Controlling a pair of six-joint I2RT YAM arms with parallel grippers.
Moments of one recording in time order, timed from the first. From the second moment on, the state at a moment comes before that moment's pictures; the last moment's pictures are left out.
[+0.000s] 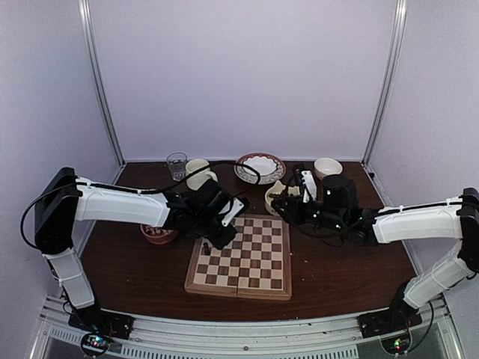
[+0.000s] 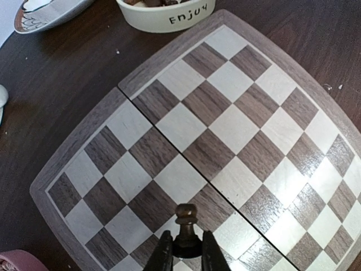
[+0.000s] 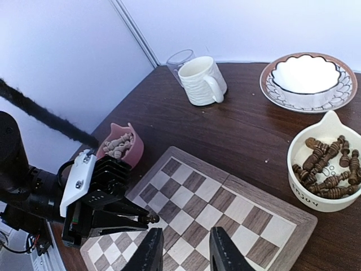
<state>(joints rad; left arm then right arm) -0.96 1.79 1.18 -0.31 -0.09 -0.05 0.77 1.41 0.71 0.39 -0.07 0.46</state>
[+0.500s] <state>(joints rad) -0.96 1.59 0.97 -0.10 -0.08 -0.02 0.77 1.62 0.73 0.62 -0.41 0.59</state>
